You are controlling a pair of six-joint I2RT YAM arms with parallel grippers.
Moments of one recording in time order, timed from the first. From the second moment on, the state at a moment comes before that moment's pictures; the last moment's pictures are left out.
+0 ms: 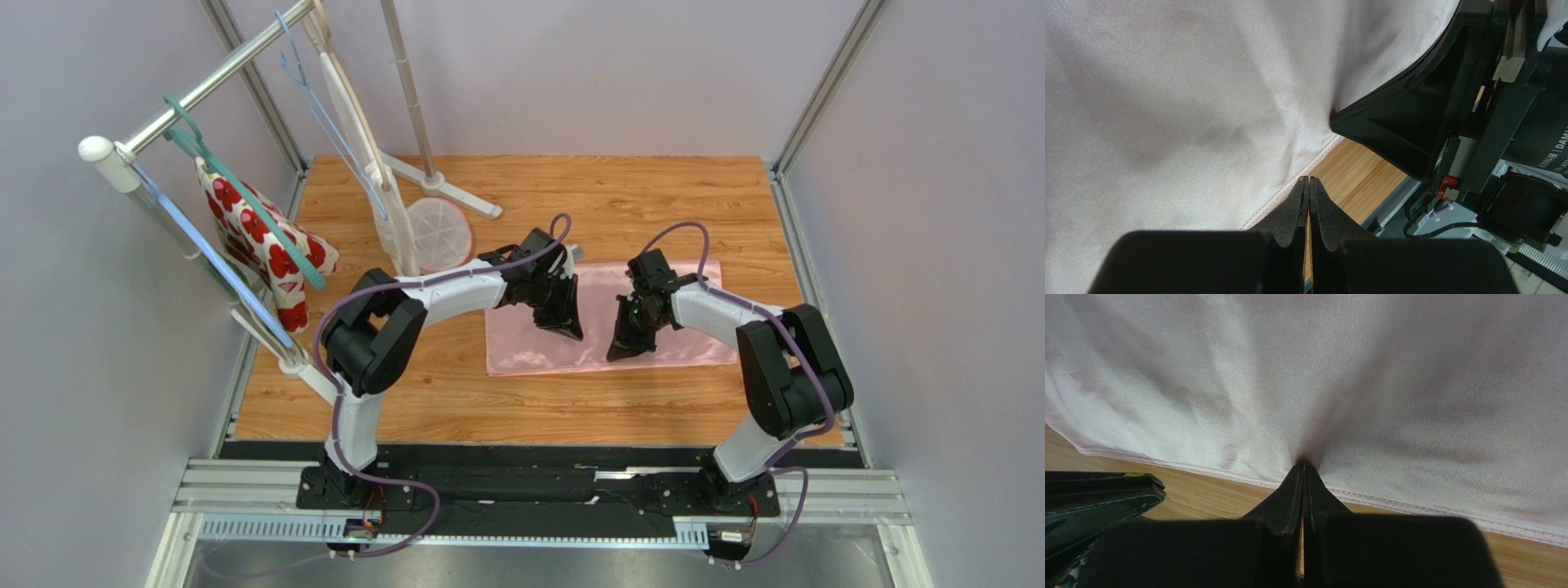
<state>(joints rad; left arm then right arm) -0.76 2.00 1.39 -0.34 0.46 -0.61 0.35 1.63 0.90 -0.51 -0.27 0.55</state>
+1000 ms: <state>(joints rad) -0.82 2.10 1.35 -0.21 0.48 -0.64 0.25 1.62 1.04 -0.46 -0.25 0.57</state>
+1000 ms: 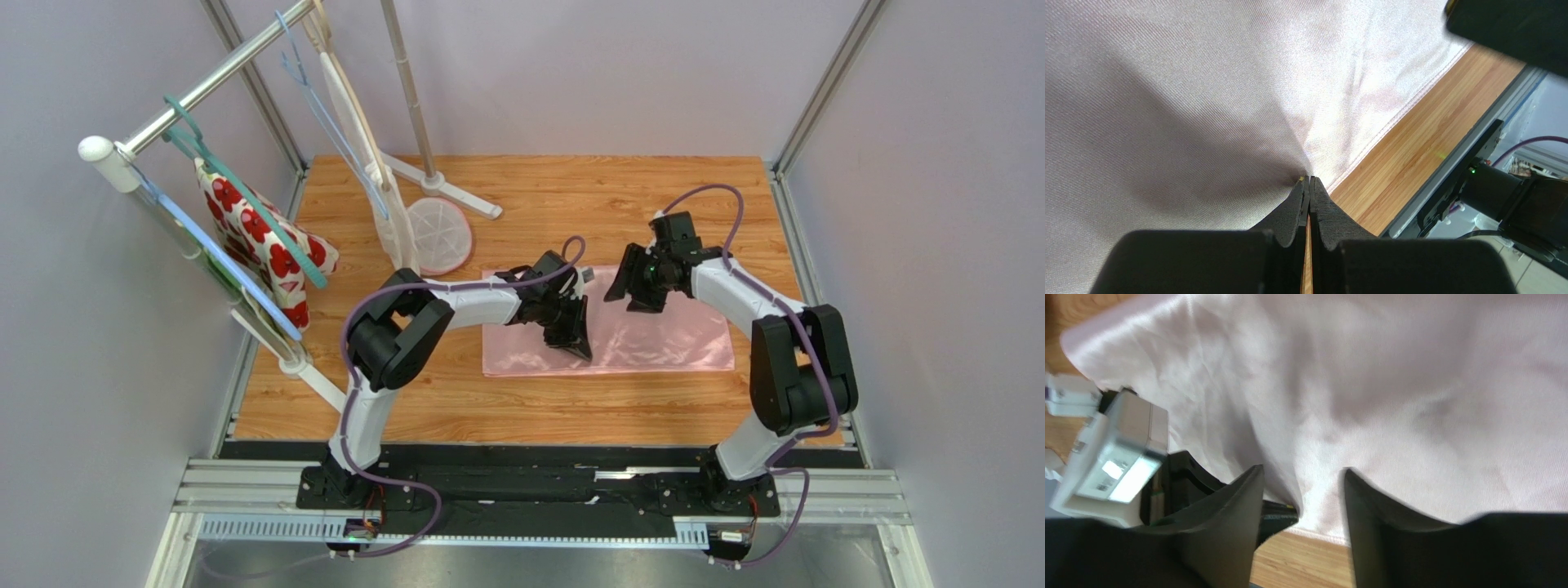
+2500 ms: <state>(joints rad) -0.79 2.05 1.33 -0.25 0.47 -0.61 -0.21 1.94 1.07 0.05 -0.77 0.61</state>
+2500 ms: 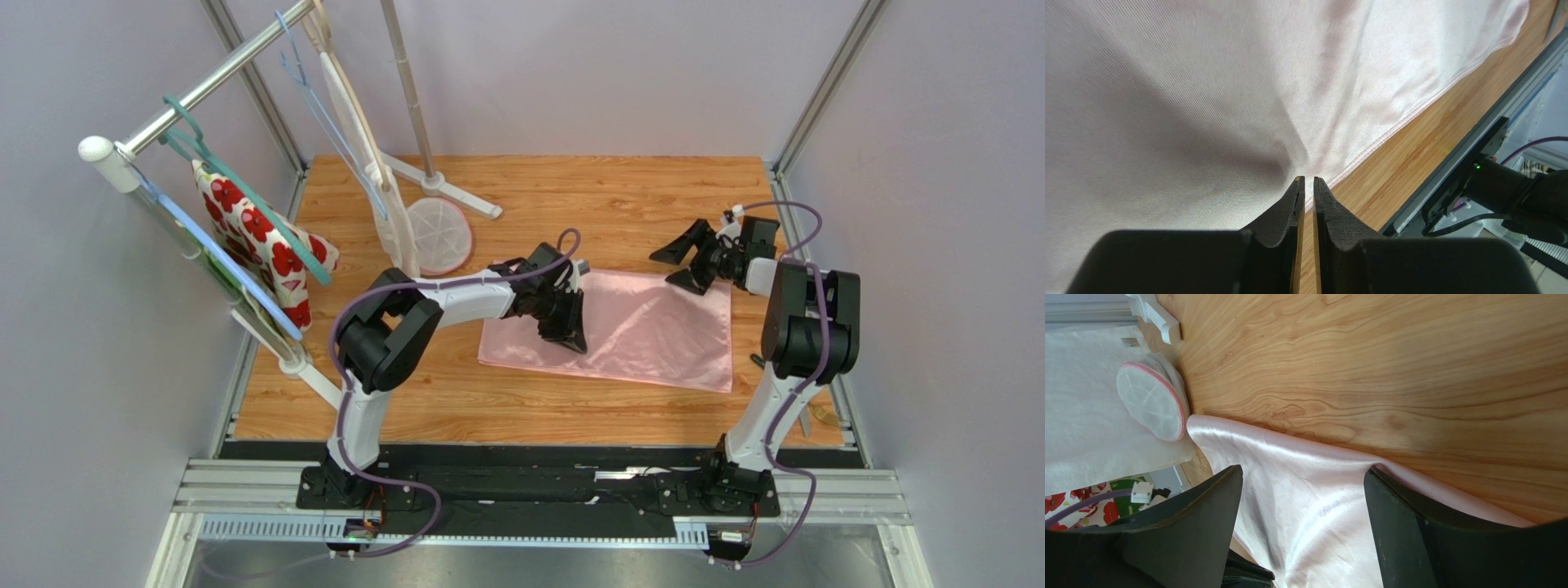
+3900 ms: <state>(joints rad) -0.52 2.33 1.64 -0.03 0.47 -0.68 -0.05 2.12 1.10 0.40 -0.88 0.92</state>
